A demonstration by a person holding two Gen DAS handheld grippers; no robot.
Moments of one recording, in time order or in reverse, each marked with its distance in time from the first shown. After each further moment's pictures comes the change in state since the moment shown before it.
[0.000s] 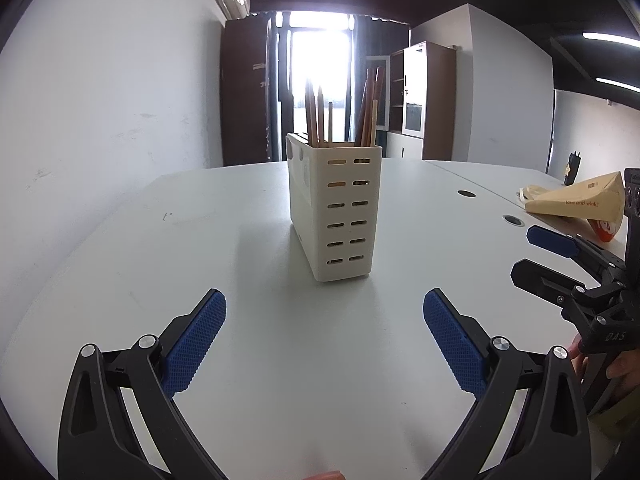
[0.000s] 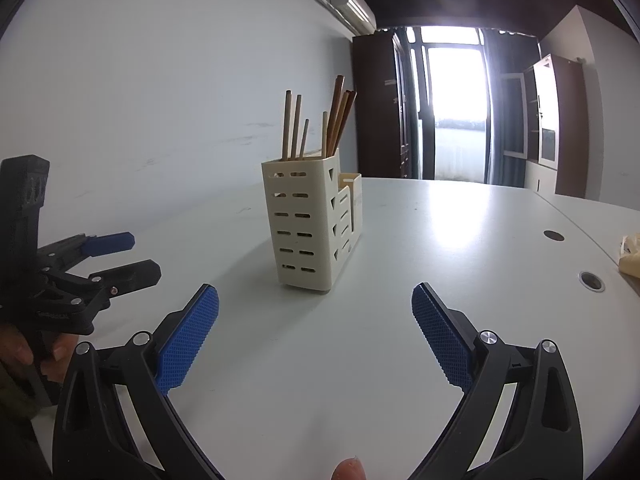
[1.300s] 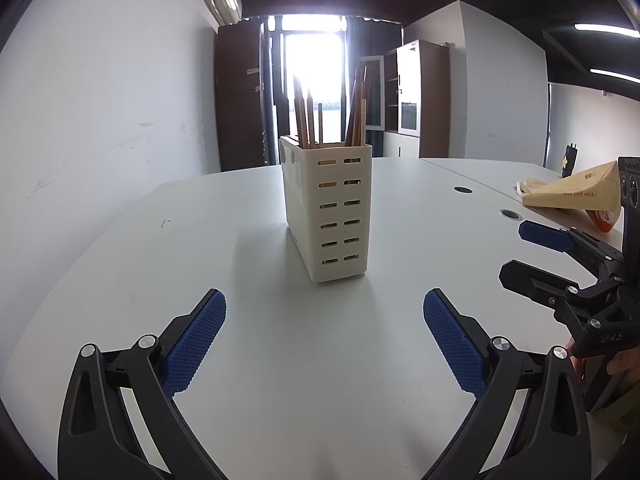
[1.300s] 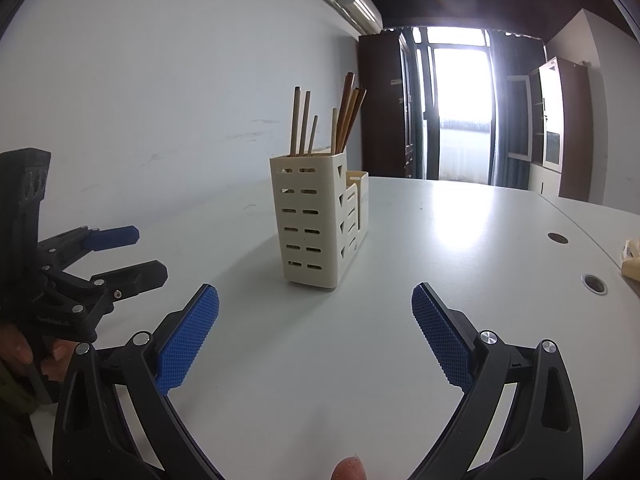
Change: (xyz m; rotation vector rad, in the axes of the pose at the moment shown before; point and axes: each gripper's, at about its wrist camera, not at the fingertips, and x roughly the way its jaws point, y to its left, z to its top) left arm -0.002 -0.006 -0.001 0.033 -0.009 -0.002; right arm -0.004 0.005 0.000 -0.021 0.007 0.011
